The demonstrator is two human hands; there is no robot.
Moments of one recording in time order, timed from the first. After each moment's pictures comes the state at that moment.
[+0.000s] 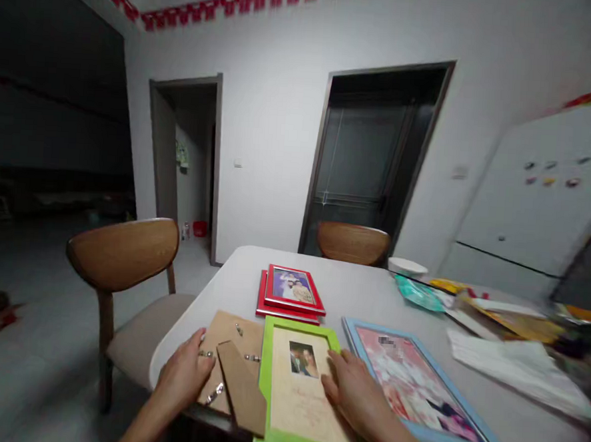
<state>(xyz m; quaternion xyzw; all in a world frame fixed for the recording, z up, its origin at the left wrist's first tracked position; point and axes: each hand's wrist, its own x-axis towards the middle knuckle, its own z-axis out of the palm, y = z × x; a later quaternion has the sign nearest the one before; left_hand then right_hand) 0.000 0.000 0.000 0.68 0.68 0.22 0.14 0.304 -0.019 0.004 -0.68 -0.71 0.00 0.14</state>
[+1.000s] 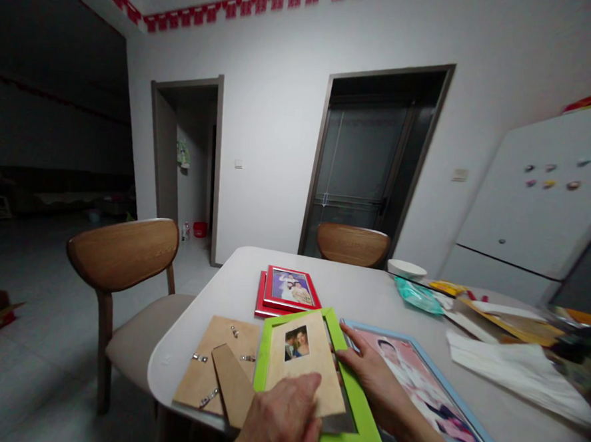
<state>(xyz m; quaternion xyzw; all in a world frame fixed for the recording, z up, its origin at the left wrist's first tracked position) 0.120 -0.056 0.027 0.88 0.27 0.37 0.10 0.290 -0.030 0.060 -0.55 -0.40 0.52 0.52</state>
